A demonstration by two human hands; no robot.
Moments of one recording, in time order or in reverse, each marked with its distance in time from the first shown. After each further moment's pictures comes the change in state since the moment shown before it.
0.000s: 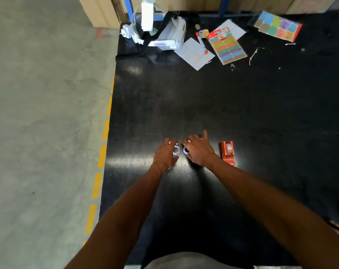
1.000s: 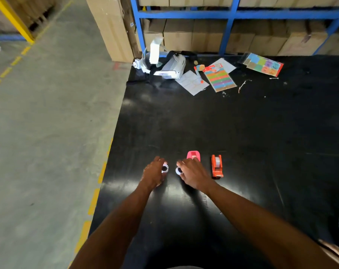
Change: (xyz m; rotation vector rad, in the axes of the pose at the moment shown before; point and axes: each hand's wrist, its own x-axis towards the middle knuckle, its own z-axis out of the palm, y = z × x) left_hand -0.060 0.013 -0.010 0.029 0.070 -0.101; right_hand -0.068 -0.014 -0.002 0.138 0.218 -0.101
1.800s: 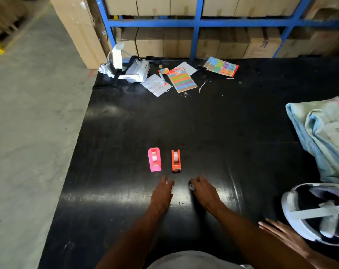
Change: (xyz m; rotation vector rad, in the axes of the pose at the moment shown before) left_hand -0.052 0.140 0.155 0.022 -0.063 0.125; right_hand -0.188 0.120 0.043 0.256 -0.109 0.410
